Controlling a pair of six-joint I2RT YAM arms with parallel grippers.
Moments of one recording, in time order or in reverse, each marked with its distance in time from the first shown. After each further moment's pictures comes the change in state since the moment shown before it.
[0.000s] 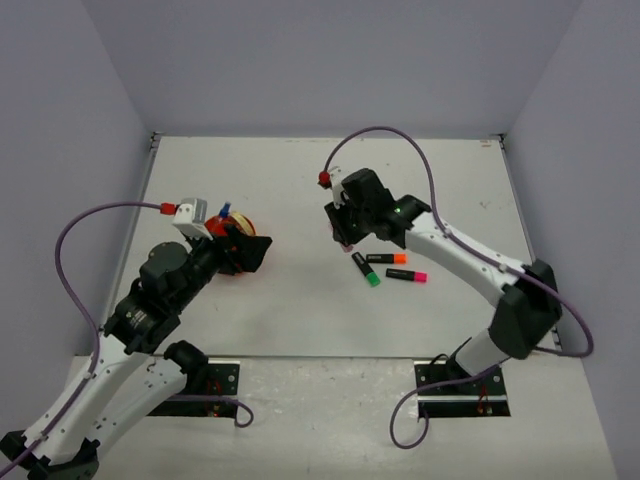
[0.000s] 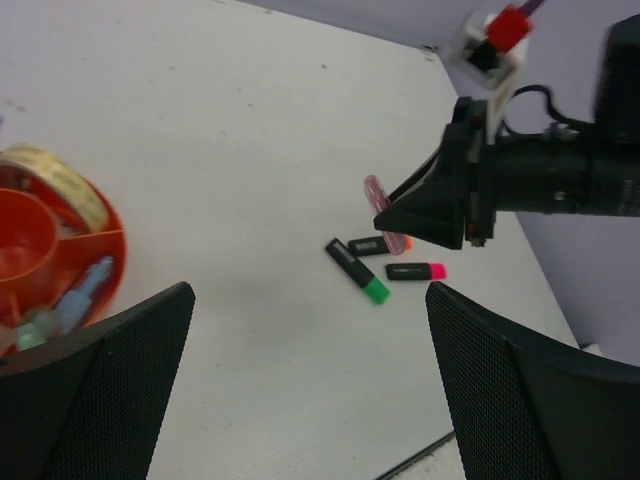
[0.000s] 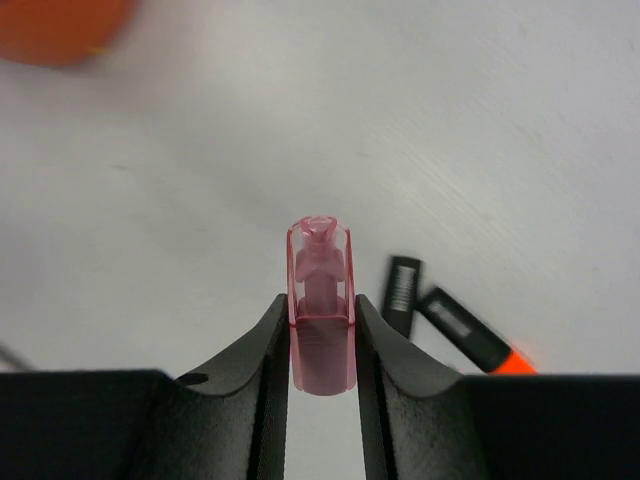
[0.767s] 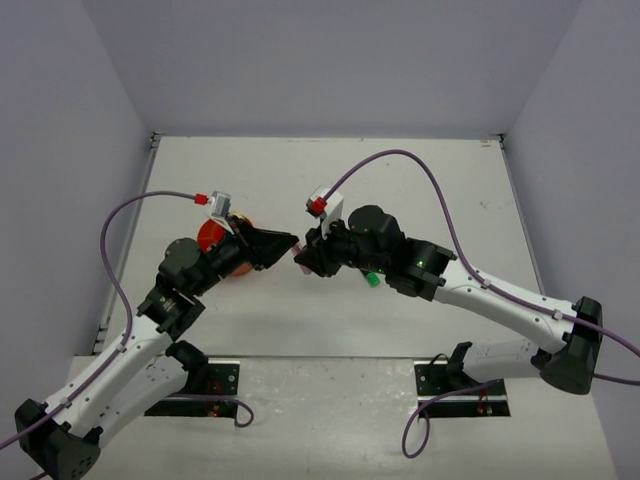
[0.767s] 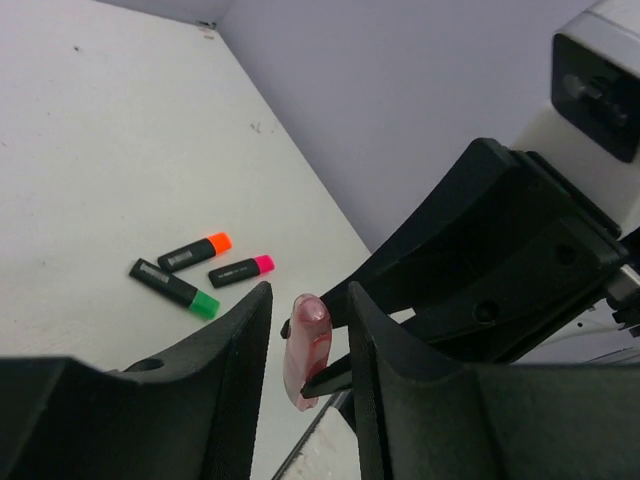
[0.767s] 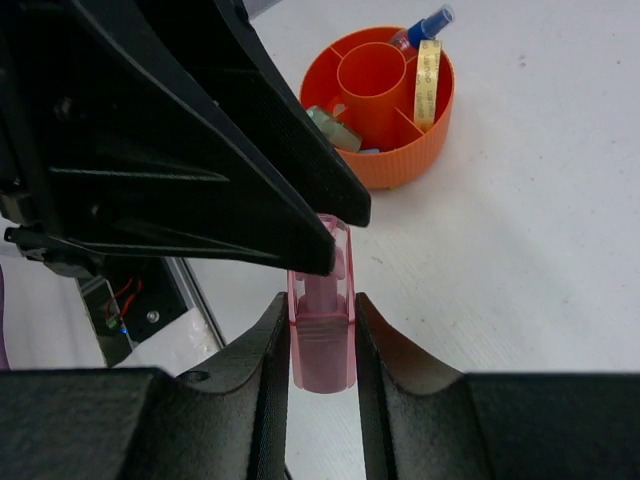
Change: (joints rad) left arm 0.000 0.127 -0.178 0.569 0.394 -0.217; right arm 0.325 -0.342 -0.183 0.338 -0.054 0.132
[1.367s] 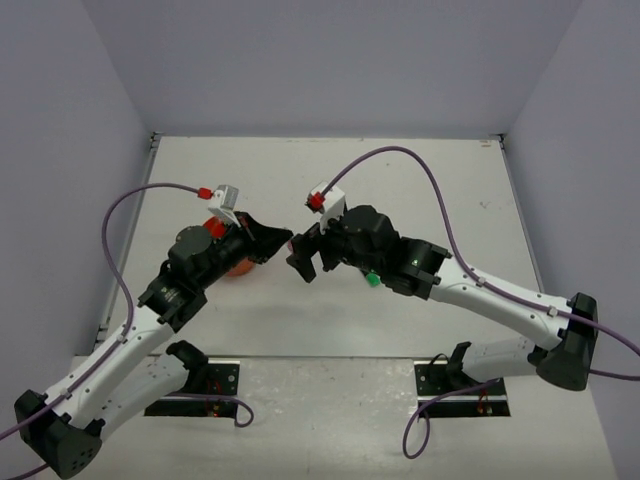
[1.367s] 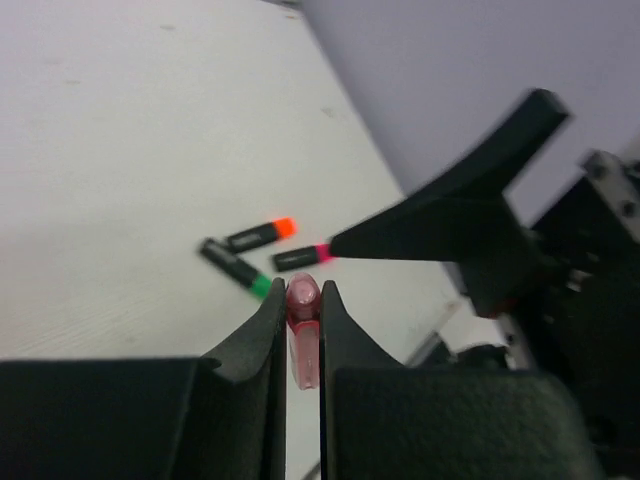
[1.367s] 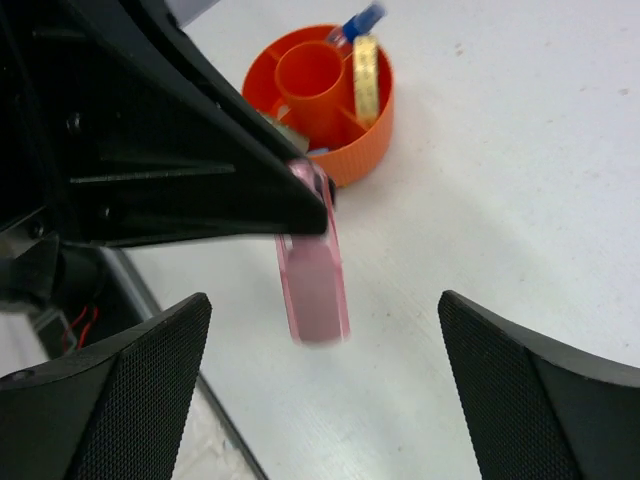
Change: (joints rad) left arm -0.006 0.074 0.103 -0.206 -0.161 0.096; right arm 0.016 0.023 0.019 -0.025 0.178 0.024
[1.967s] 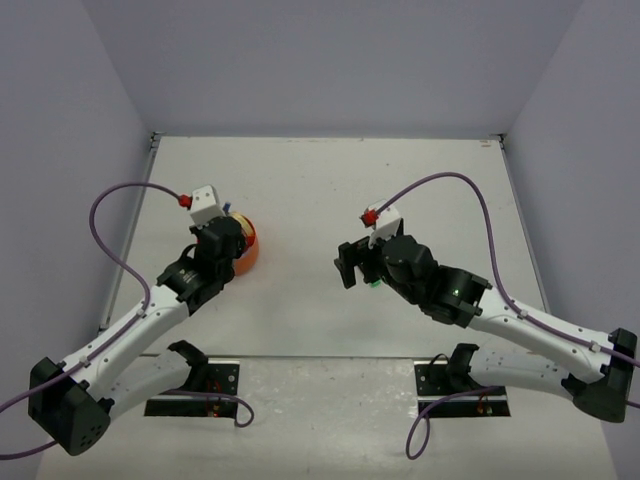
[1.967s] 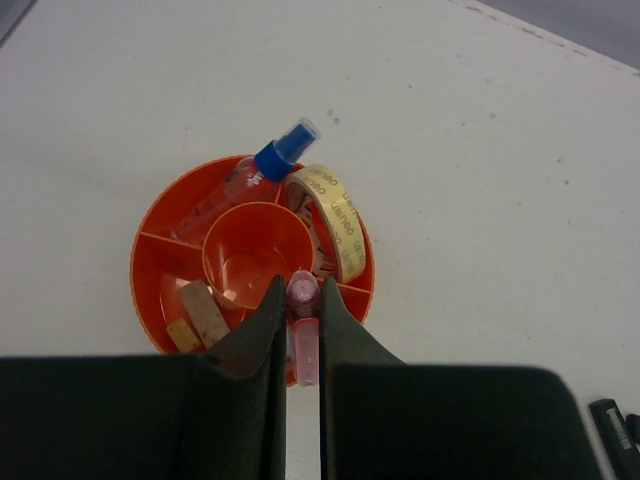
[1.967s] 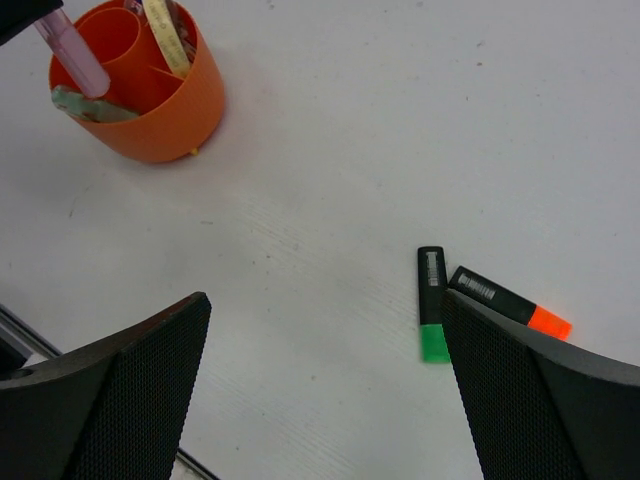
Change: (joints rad) left arm 0.001 0.174 0.026 -0.240 -0.865 0.109; right arm -0.009 -0.296 -0.276 -0.049 0.295 0.081
